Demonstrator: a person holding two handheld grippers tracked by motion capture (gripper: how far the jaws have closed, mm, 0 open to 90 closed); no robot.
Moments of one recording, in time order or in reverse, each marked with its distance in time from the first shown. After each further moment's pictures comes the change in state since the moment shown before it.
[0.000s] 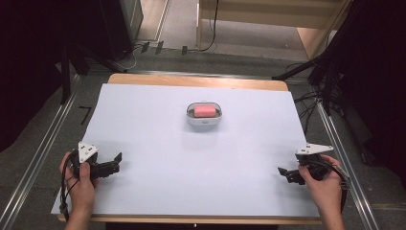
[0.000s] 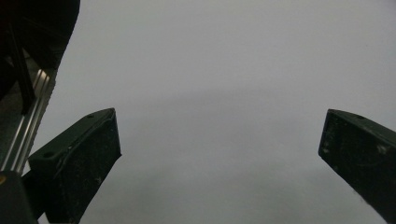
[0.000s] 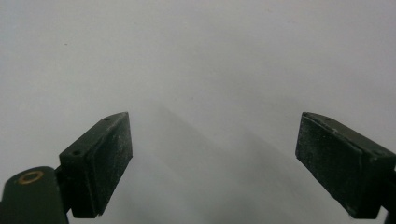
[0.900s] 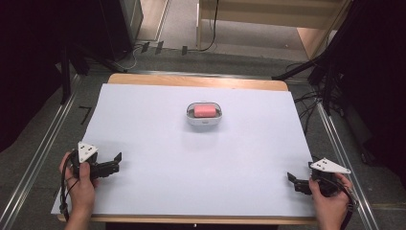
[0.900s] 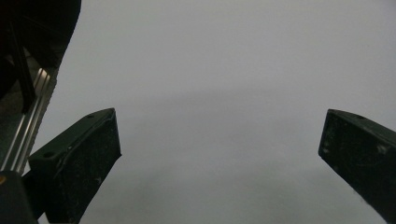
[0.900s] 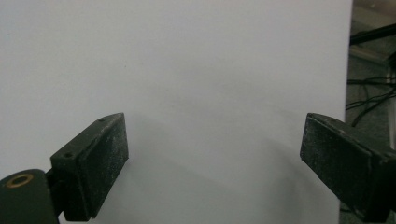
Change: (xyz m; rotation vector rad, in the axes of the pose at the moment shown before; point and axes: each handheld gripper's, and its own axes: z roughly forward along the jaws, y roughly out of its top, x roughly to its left) left arm 0.000 0.000 0.000 0.002 0.002 -0.006; right arm -0.004 -0.057 -0.004 -0.189 -0.139 0.121
